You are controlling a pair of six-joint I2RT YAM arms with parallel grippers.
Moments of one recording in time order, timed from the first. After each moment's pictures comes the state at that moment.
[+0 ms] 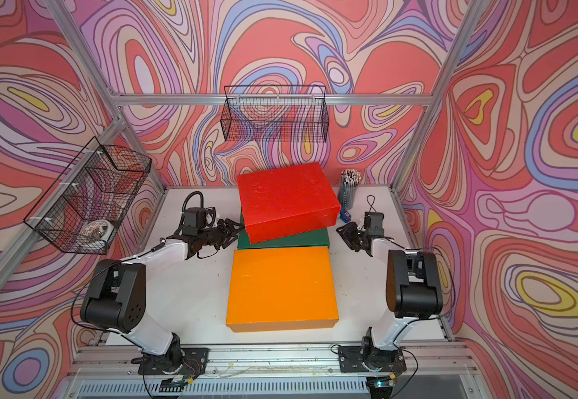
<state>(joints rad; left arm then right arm) -0.15 1.63 0.95 0.00 0.60 -0.98 -0.12 1.70 0.91 0.00 -0.48 0.79</state>
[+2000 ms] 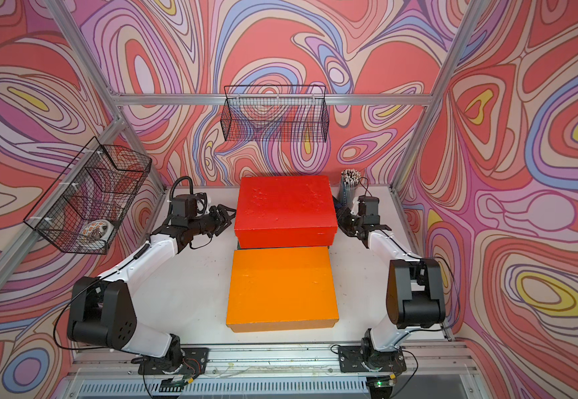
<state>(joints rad) -0.17 1.48 1.05 -0.15 0.52 -0.93 0.00 1.62 1.04 -0.07 -0.46 0.75</state>
